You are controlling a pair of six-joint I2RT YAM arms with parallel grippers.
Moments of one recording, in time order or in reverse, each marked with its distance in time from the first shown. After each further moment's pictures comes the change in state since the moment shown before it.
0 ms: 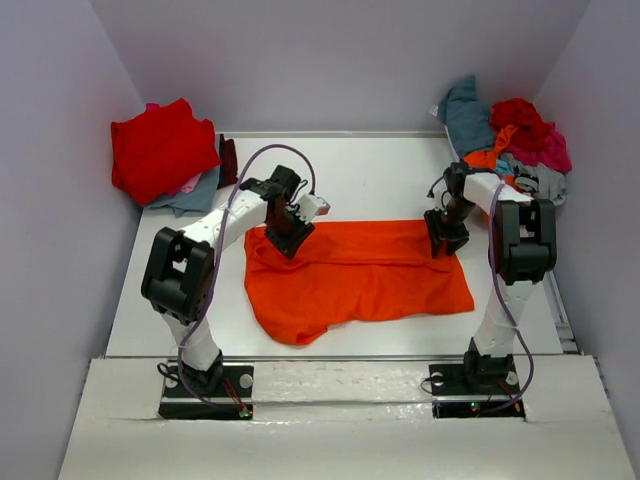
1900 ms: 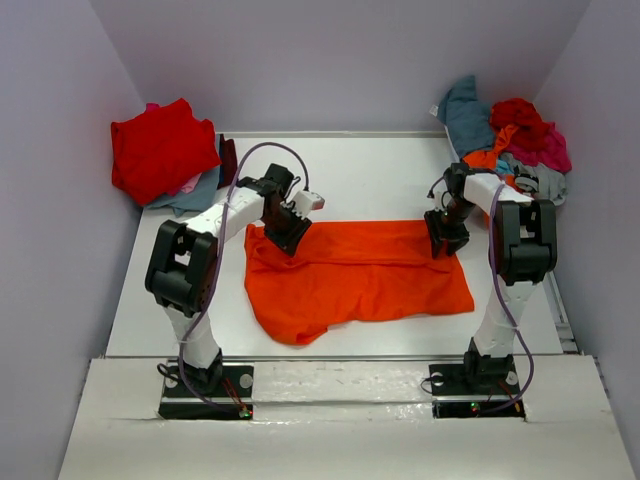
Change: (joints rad) left arm 0.053 0.052 0.004 0.056 0.079 -0.024; right arm 0.000 -0.006 -0.009 0.003 0.013 -0.004
